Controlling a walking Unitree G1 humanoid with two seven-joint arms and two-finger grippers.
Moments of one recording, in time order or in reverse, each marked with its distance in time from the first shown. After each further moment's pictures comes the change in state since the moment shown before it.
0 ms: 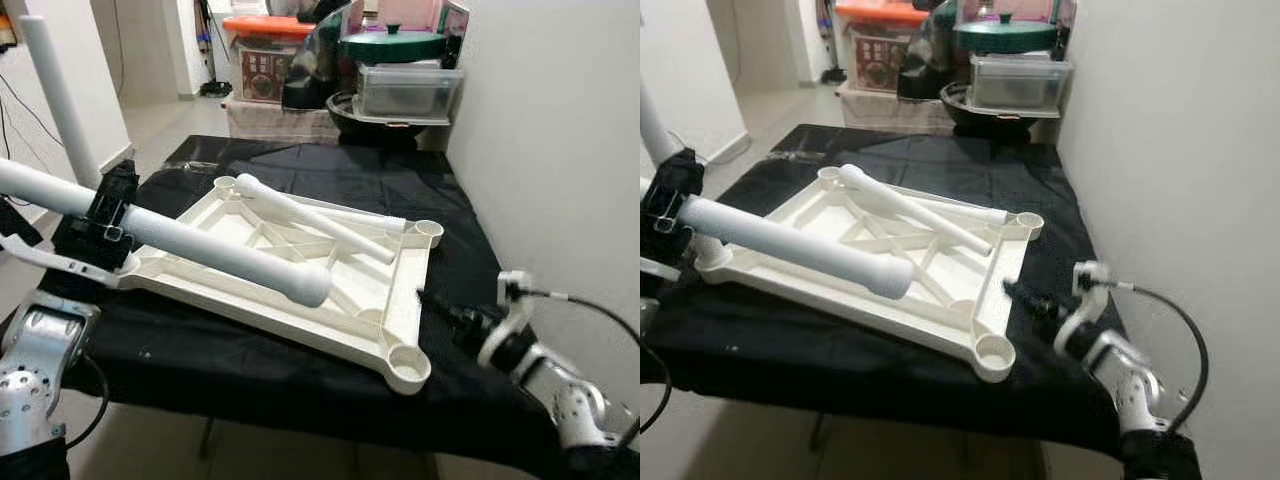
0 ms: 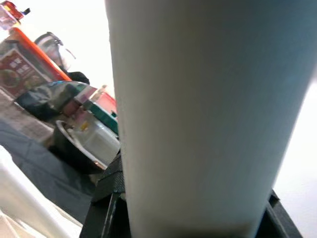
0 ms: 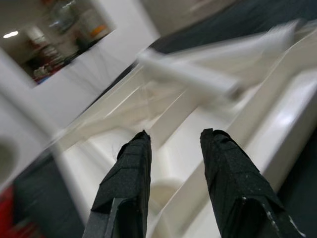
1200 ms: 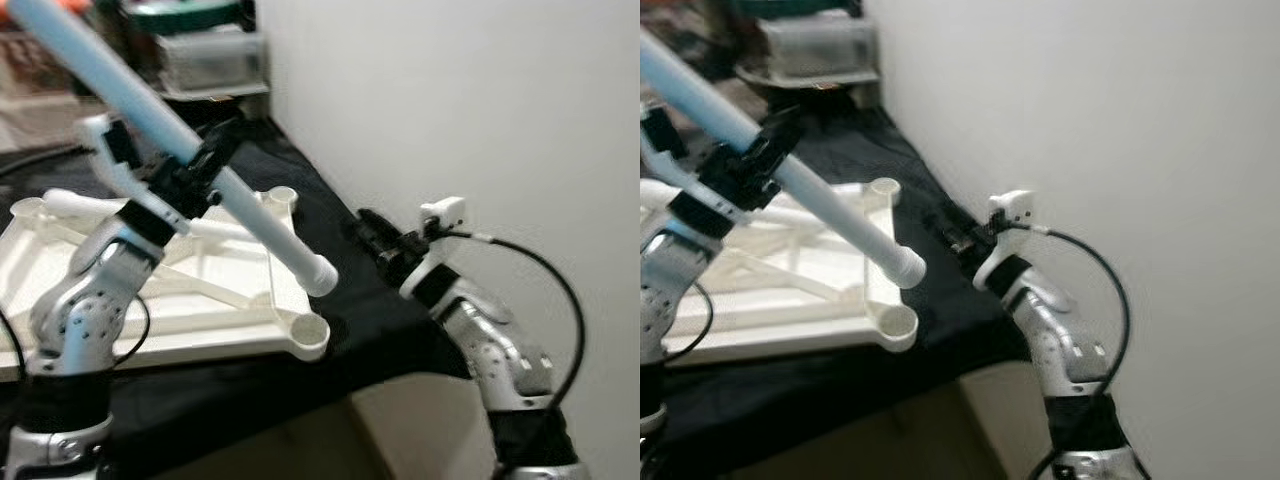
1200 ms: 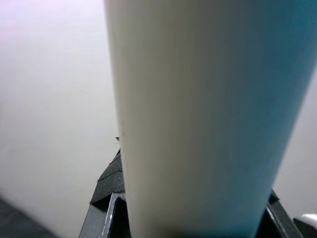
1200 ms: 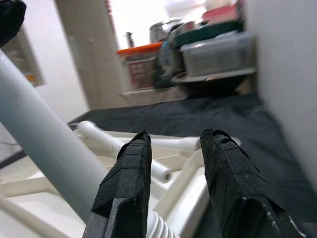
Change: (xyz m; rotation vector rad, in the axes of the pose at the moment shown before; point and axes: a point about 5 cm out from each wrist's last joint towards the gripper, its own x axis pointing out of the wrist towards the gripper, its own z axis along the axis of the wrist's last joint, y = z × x) left arm 0.053 -0.048 -0.039 0.391 0.196 -0.244; right arm 0.047 0.120 0.017 -0.293 -0.153 0.329
